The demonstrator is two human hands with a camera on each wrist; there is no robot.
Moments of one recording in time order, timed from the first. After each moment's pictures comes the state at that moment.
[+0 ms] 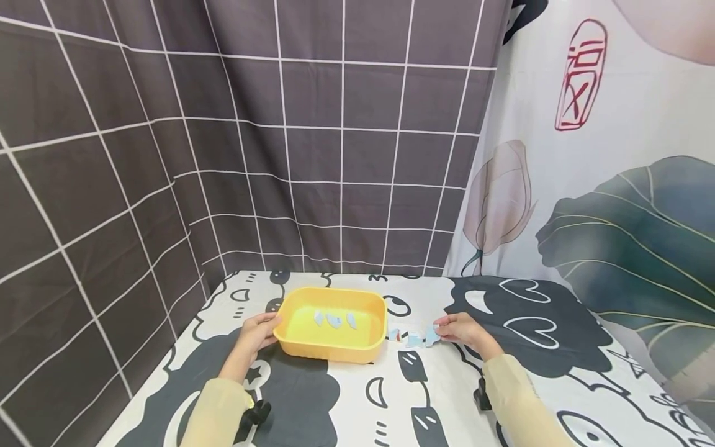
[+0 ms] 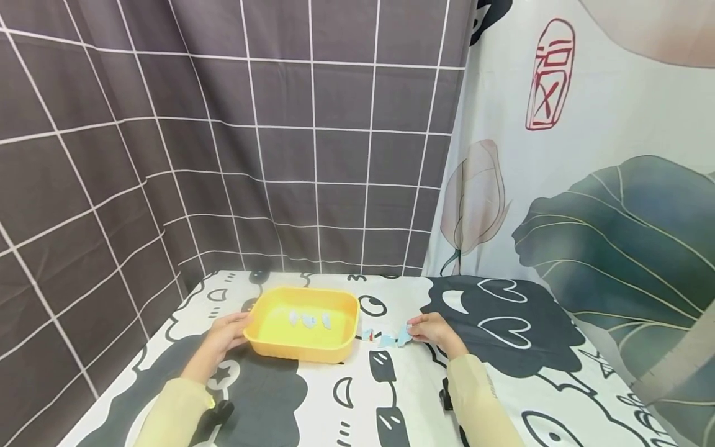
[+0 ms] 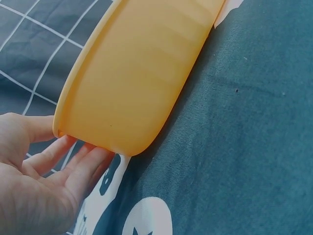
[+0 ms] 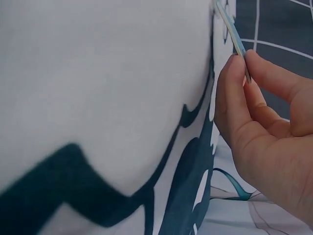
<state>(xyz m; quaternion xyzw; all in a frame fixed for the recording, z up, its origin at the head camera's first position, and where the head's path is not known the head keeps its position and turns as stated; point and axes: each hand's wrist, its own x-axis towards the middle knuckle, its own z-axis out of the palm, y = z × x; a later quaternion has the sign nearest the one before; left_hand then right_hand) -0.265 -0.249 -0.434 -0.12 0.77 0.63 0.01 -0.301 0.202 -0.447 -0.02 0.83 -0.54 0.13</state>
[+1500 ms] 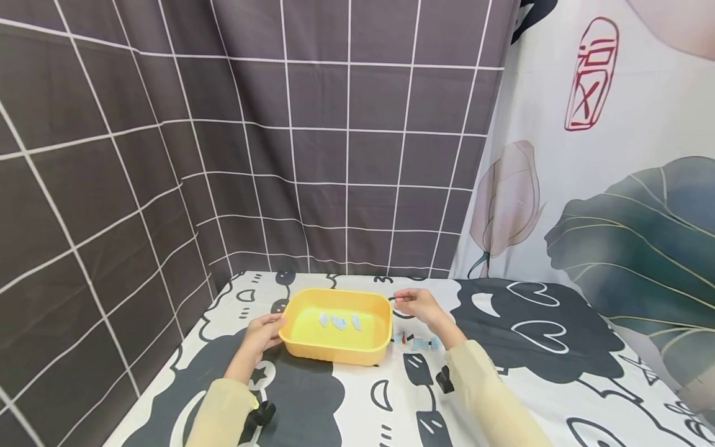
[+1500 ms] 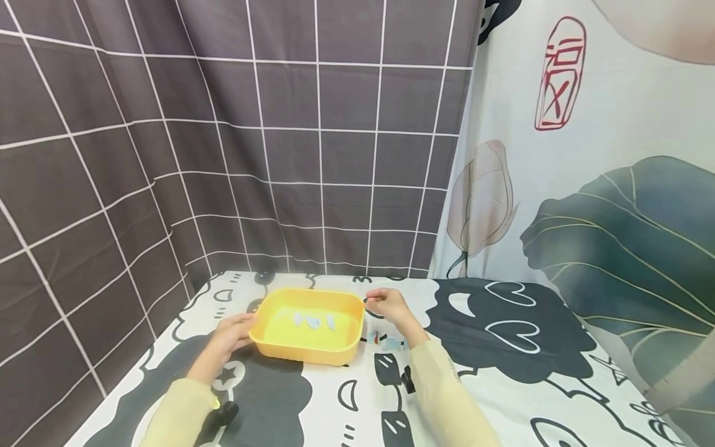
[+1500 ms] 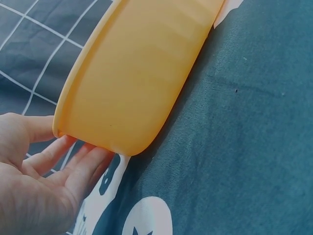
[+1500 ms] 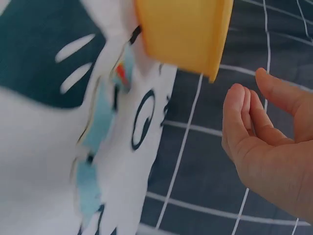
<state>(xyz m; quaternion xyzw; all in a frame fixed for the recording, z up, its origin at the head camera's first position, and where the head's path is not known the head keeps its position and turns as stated) -0.265 -0.249 -0.436 -0.12 0.76 0.64 0.00 -0.316 0.098 -0.404 -0.05 0.84 -0.54 0.04</state>
